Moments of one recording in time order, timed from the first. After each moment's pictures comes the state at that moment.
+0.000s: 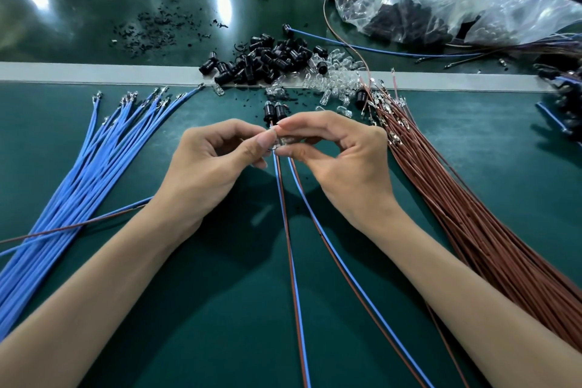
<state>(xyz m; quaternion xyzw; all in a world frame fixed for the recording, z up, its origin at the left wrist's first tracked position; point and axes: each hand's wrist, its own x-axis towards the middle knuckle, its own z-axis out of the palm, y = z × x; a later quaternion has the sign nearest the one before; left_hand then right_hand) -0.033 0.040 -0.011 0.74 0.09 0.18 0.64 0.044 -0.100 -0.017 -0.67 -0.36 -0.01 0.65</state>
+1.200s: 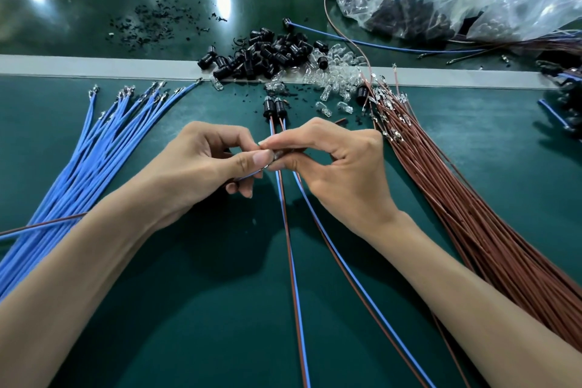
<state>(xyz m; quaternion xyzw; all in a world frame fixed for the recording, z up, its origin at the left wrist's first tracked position) -0.037 0.055 0.000 0.75 0.06 0.02 0.66 0.040 -0.104 -0.019 -0.70 -0.44 -0.07 0.56</state>
